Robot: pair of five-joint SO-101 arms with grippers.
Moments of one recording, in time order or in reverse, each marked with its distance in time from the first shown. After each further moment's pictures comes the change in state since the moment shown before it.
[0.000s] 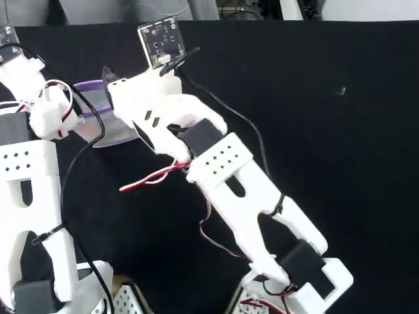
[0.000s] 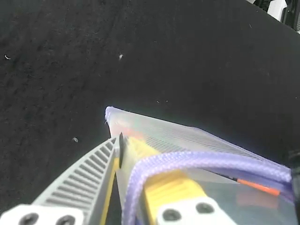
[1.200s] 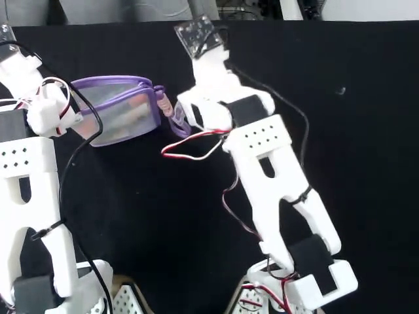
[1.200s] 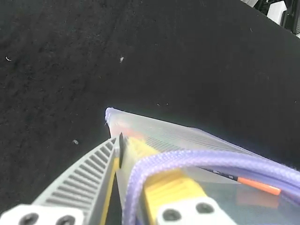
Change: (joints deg) left arm -0.7 0.1 -1.6 0.0 0.0; right arm 16.8 0.5 0.6 27.3 19.6
